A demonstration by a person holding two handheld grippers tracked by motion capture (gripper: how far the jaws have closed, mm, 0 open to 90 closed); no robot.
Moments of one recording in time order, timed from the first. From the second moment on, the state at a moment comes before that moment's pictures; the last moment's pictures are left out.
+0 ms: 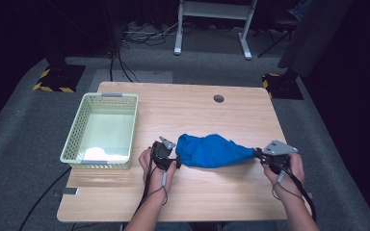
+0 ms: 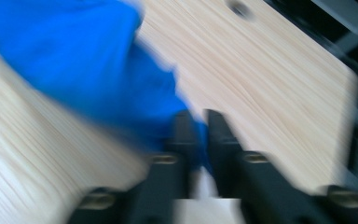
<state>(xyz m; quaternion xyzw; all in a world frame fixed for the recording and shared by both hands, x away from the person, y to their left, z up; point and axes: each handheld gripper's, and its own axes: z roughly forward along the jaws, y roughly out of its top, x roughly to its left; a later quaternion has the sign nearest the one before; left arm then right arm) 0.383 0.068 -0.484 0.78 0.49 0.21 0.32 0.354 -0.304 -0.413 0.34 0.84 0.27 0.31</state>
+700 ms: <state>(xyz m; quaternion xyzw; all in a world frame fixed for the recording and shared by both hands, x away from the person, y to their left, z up) 0.352 0.081 -0.466 0.79 0.46 0.20 0.36 0.378 -0.289 -0.430 0.37 0.84 0.32 0.25</state>
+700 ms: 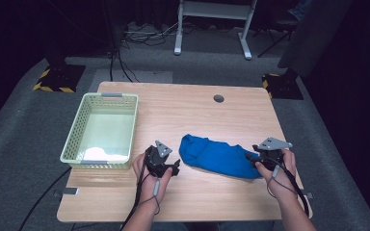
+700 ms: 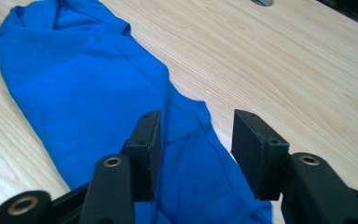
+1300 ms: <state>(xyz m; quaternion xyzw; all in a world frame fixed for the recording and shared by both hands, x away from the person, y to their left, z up) 0.326 0.106 -0.465 0.79 0.46 0.19 0.36 0.416 -0.256 -0.446 0.35 0.85 0.32 0.22</state>
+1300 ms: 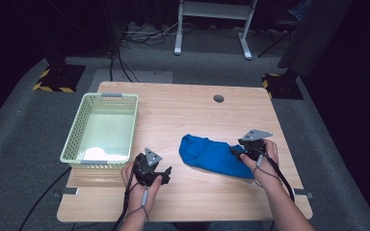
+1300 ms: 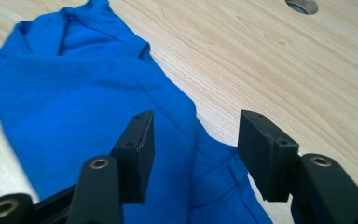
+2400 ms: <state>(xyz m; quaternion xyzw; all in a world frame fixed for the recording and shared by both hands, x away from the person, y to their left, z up) 0.319 0.116 -0.463 0.79 0.46 0.18 0.36 0.403 -0.245 -0.440 0.30 0.87 0.35 0.15</state>
